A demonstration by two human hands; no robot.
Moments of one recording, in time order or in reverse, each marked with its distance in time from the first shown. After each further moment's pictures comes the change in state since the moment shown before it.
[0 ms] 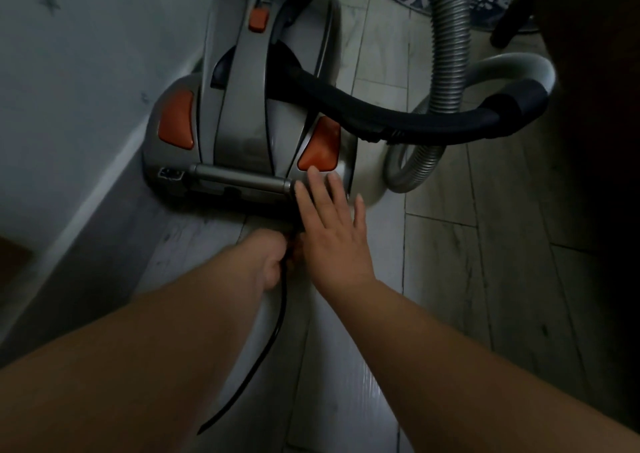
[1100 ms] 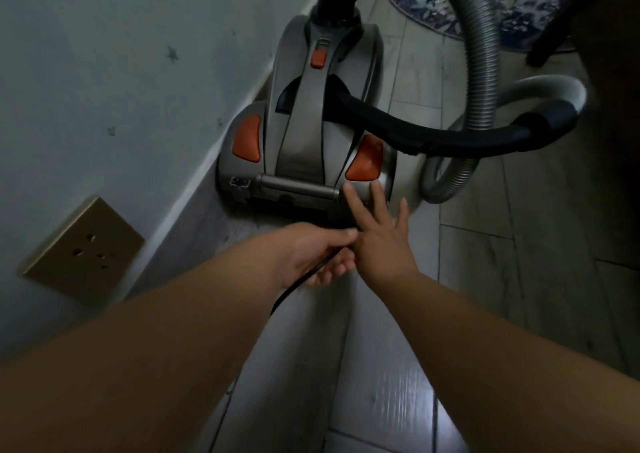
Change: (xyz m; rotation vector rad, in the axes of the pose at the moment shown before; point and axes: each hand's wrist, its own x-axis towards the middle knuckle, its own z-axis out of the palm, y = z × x) left_hand -0.086 0.037 -0.029 0.443 -0.293 -0.088; right_hand 0.001 -0.007 -0.032 -0.185 -0.272 -0.070
